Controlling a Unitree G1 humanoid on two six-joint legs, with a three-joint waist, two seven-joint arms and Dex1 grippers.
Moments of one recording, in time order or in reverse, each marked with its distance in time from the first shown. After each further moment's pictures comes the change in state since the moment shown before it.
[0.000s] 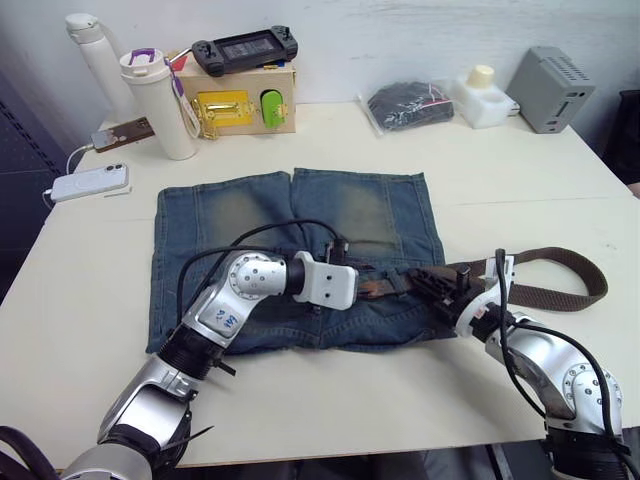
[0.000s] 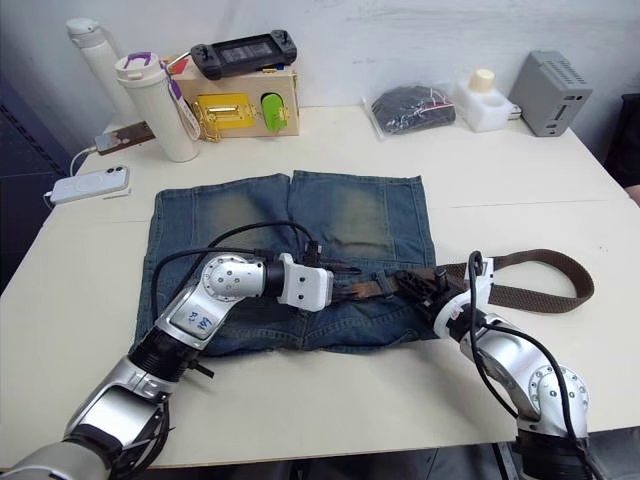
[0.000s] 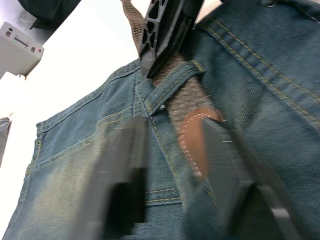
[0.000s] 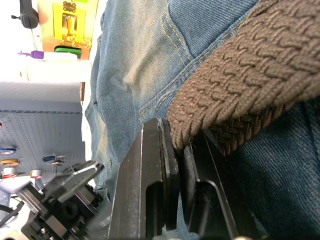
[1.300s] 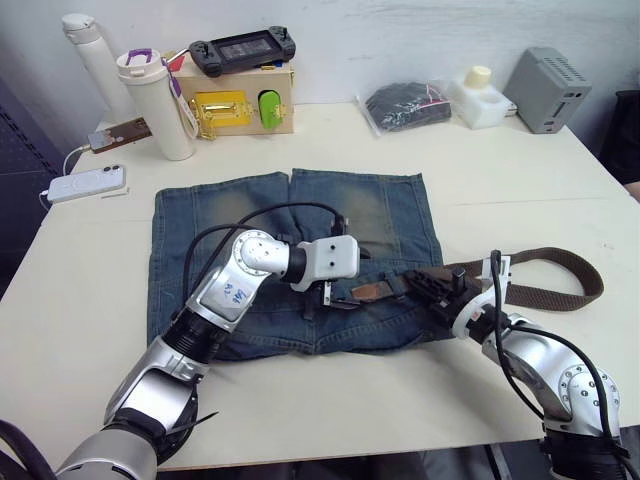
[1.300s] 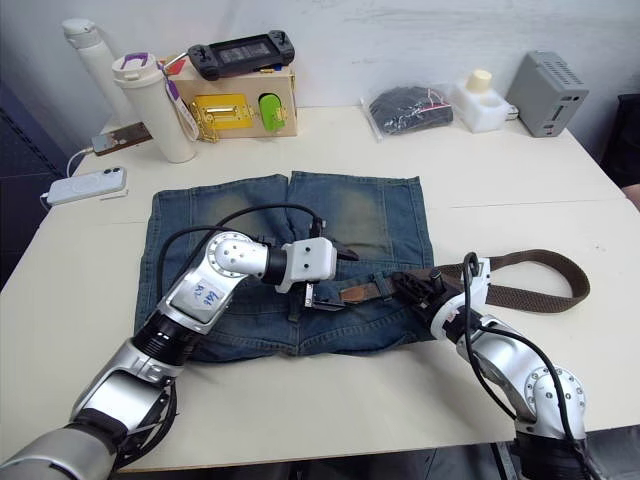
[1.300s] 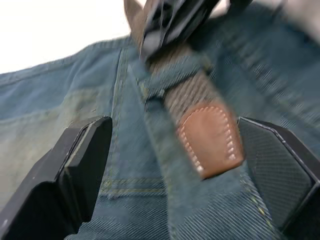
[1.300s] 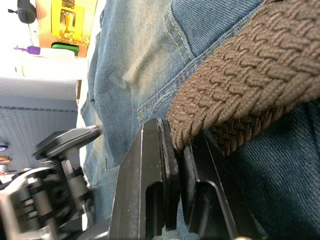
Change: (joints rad) left arm -0.094 -0.026 -0.024 0.017 -0.096 0.319 -0.110; right arm 0.012 0.004 0.006 -0.021 -0.047 -0.004 0.014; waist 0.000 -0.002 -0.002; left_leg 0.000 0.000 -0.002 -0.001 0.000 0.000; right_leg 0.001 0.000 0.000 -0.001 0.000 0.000
